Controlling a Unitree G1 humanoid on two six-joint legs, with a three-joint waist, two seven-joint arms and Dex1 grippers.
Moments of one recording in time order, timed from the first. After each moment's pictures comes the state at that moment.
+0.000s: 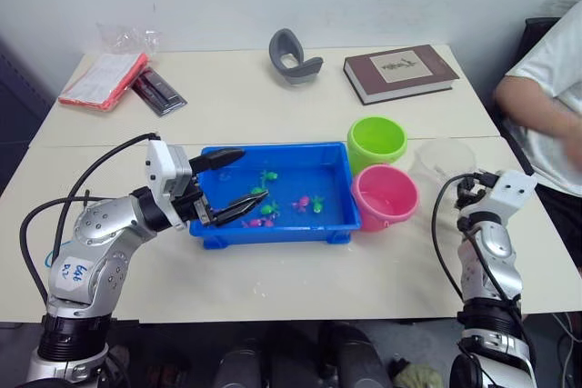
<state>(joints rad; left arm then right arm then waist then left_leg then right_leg) -0.24 0.60 0.15 -0.36 -0.60 0.36 -0.80 -0.33 -0.27 -0.44 0.26 0.25 0.14 -0.03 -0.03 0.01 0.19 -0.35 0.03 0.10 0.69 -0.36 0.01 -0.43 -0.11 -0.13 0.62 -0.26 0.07</state>
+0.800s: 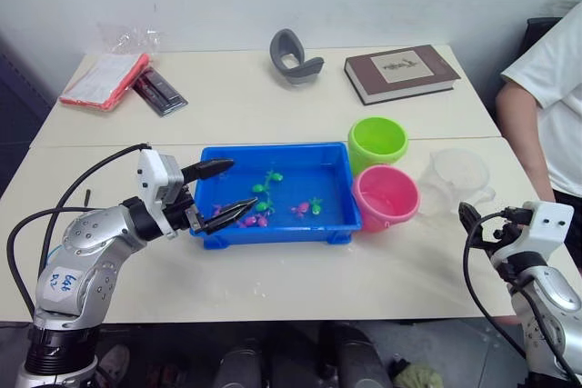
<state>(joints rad) -0.18 0.63 0.19 -0.37 -0.61 0.39 -0.79 0.07 -0.43 -0.49 -0.26 0.49 0.48 0.24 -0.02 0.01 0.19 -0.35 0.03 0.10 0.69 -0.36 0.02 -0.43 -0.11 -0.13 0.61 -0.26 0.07</state>
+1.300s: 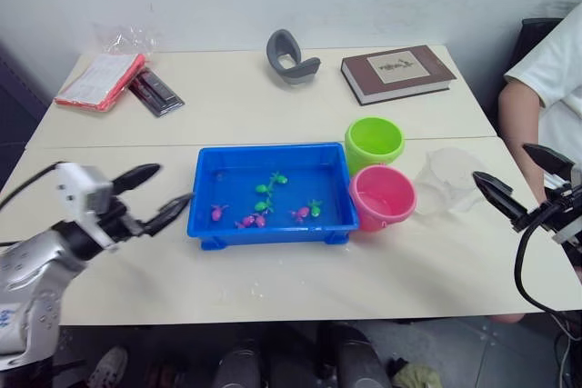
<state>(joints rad) 0.07 0.66 0.55 -0.31 -0.59 0.37 -0.69 0.04 -0.81 -0.56 -0.36 0.60 0.30 0.78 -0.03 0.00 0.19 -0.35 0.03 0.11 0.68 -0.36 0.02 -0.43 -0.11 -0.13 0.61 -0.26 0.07</state>
